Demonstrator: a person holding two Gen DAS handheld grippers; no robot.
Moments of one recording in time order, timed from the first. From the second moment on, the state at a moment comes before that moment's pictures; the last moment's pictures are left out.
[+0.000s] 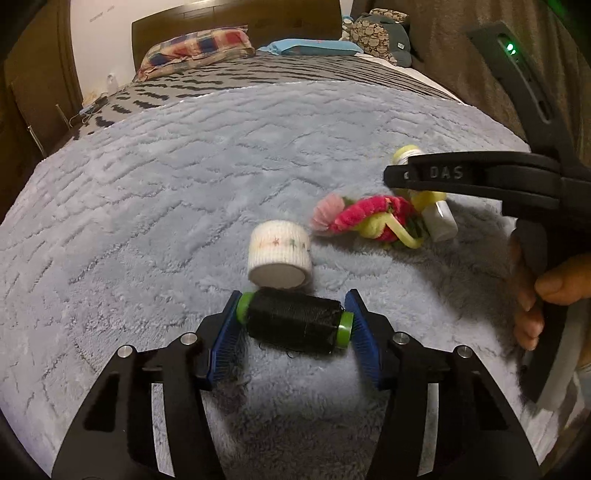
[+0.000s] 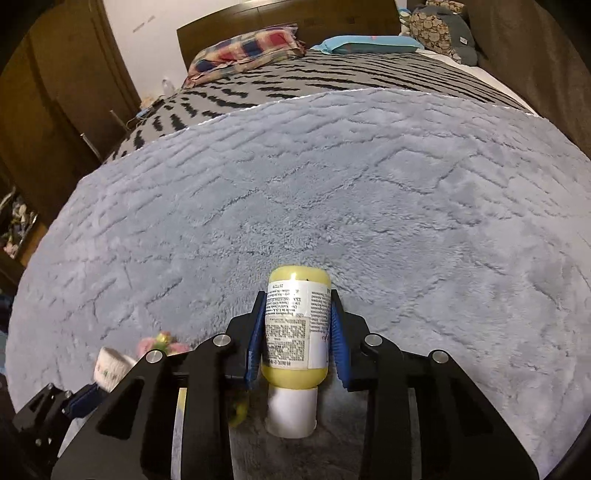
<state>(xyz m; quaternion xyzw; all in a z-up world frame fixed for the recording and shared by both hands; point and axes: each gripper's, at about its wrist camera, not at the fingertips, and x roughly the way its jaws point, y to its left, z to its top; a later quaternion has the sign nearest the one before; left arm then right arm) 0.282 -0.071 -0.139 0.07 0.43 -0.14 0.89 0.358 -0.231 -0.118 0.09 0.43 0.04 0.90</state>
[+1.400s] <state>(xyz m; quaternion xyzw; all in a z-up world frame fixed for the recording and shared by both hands) -0.025 -0.044 -0.145 0.06 0.39 -0.16 0.90 0.005 -0.216 -0.129 0.07 0.38 0.13 0.91</state>
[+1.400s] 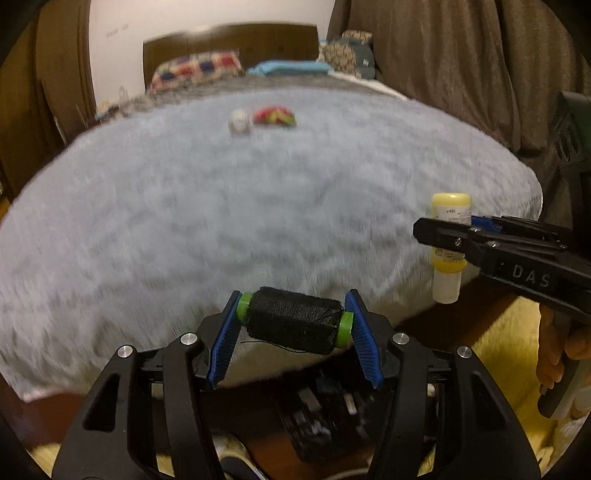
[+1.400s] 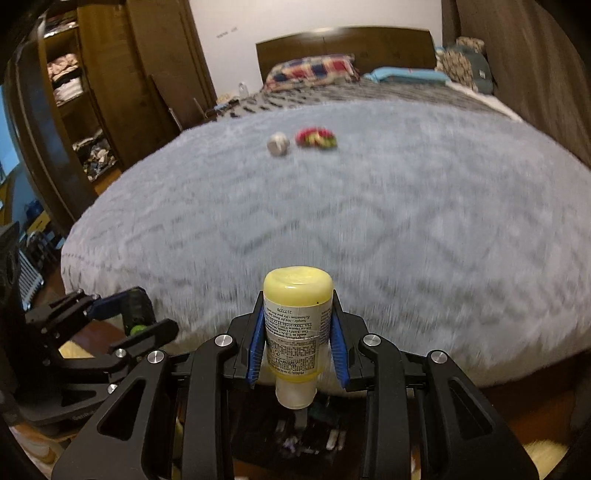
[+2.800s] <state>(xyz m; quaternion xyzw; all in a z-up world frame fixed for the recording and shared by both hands) -0.039 -0.052 -0.287 0.06 0.54 -0.16 0.82 -0.014 -0.198 -0.249 0.07 0.49 0.11 0.86</state>
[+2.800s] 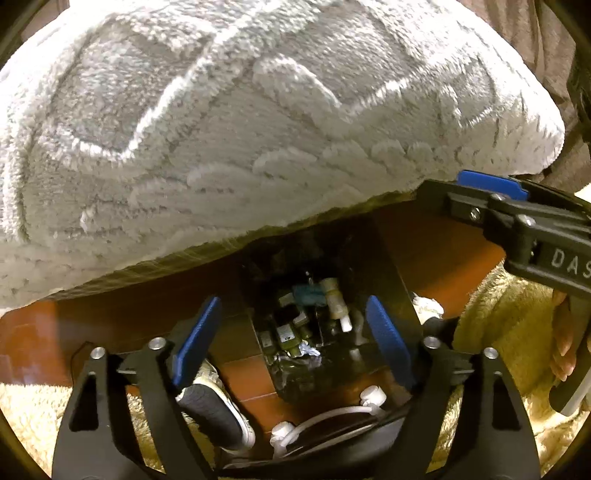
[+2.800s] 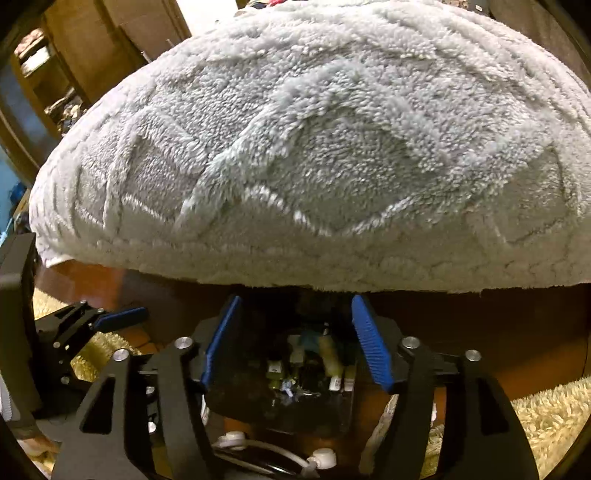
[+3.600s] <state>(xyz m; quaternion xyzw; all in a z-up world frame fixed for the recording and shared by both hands) 0.018 -0.015 -0.117 0.07 0.40 -0.11 0.91 0.052 -0.256 -0.069 0.05 0.36 0.07 0.93</state>
